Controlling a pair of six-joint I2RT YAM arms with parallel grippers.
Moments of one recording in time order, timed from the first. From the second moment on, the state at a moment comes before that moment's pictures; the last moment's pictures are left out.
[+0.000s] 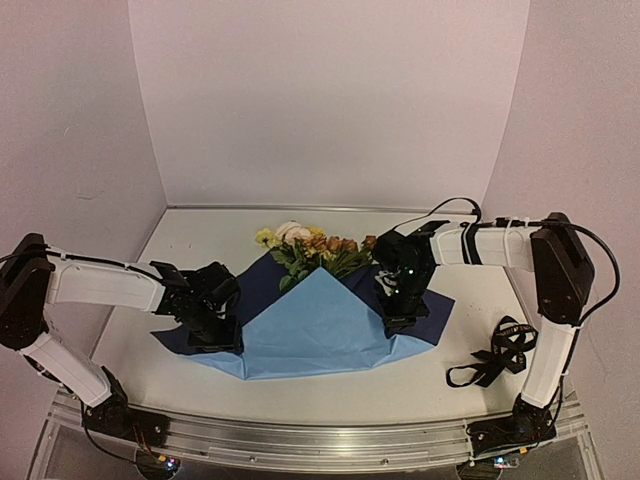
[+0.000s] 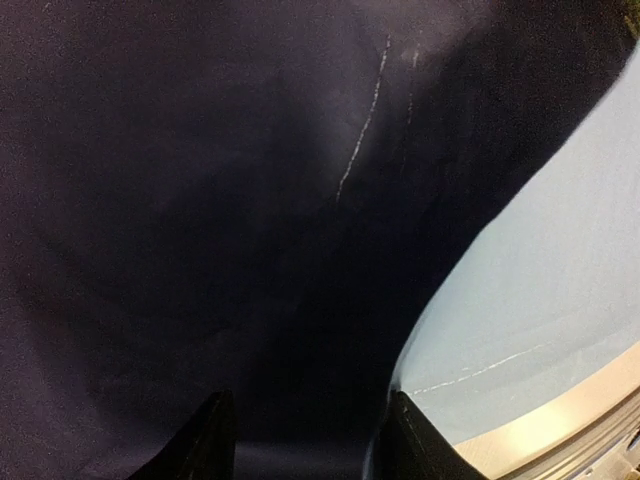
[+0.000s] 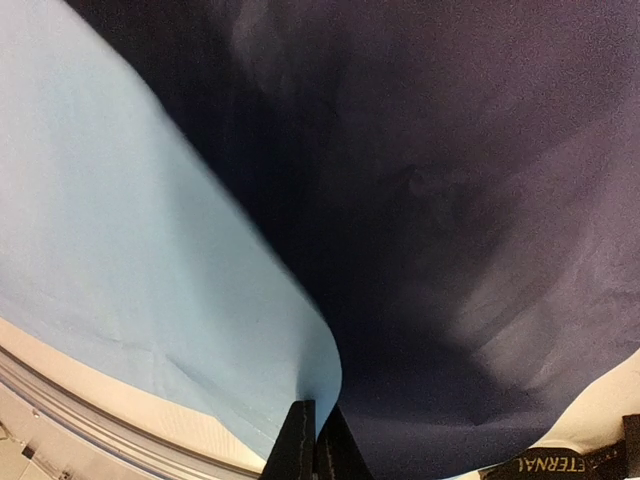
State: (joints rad) left arm -0.82 1.49 0.78 -0.57 0.05 -0.80; right arm 0.71 1.89 1.34 -0.98 -0.20 0.48
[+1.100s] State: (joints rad) left arm -0.95 1.49 0.83 -0.64 -0.13 -1.00; right arm 0.73 1.90 1.34 -0.98 -0.11 0.48
